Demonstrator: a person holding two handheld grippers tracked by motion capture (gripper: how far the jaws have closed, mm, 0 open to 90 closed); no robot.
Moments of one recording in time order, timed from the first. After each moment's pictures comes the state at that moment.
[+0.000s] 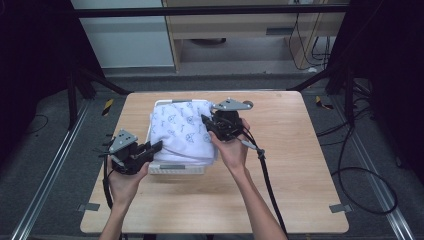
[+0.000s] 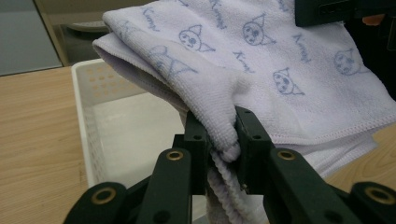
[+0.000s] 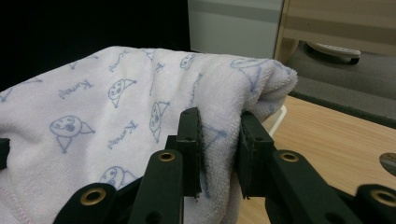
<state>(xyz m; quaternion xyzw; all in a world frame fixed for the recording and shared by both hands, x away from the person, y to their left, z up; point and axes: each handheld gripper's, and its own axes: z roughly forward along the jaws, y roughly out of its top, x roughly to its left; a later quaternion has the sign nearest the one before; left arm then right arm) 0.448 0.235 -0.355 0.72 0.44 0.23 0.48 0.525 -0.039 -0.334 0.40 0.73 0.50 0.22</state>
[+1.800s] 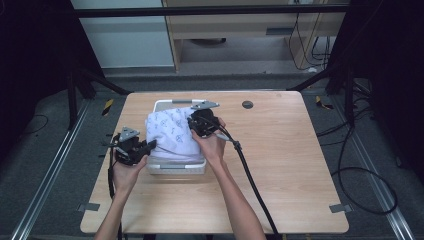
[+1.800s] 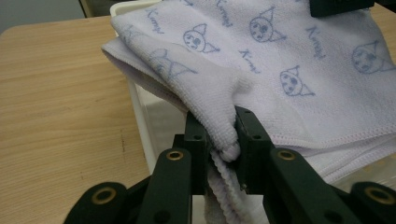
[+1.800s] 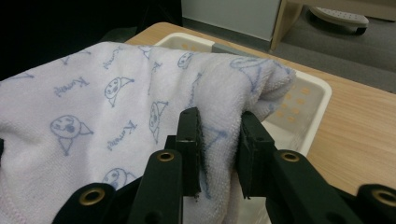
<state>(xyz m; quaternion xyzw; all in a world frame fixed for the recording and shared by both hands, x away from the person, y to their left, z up) 0.504 0.257 -0.410 0.73 0.49 0.23 0.41 0.585 0.016 -0.395 0.42 0.76 0.44 0.22</state>
